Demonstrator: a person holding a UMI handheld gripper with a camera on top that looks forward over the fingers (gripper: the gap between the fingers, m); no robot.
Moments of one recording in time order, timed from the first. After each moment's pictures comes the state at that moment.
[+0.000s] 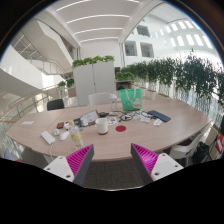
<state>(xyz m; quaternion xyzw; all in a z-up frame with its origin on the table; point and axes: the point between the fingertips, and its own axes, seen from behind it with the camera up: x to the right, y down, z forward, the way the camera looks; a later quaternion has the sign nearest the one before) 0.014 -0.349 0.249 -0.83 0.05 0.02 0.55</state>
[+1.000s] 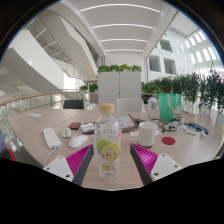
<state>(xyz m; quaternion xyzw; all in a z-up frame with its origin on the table) -0.188 -0.104 0.115 -0.78 -0.06 0.06 0.62</state>
